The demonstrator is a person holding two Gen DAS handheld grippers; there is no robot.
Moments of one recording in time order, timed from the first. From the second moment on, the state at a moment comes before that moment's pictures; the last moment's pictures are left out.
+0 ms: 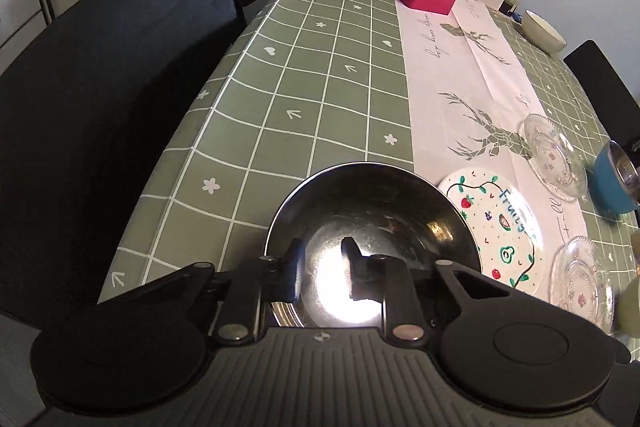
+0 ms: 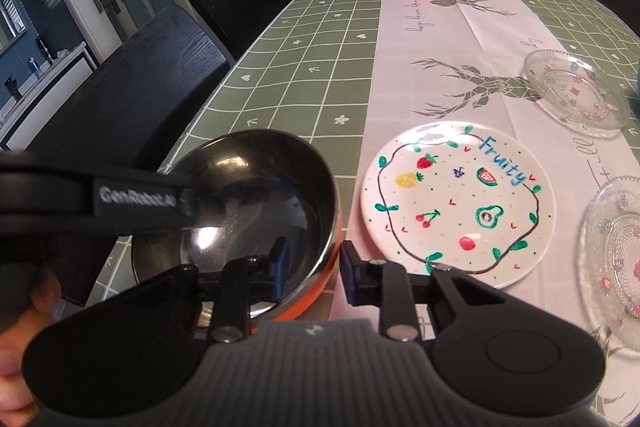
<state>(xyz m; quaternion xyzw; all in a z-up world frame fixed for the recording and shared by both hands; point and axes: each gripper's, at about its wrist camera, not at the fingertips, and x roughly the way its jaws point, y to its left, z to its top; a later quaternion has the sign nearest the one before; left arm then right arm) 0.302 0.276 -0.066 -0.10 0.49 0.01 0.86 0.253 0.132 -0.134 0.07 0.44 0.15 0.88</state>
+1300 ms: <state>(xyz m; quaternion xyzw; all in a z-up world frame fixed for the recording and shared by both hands) 0.249 0.233 -0.062 -0.11 0.55 -0.06 0.82 0.222 0.084 -0.140 0.18 0.51 0.16 0.83</state>
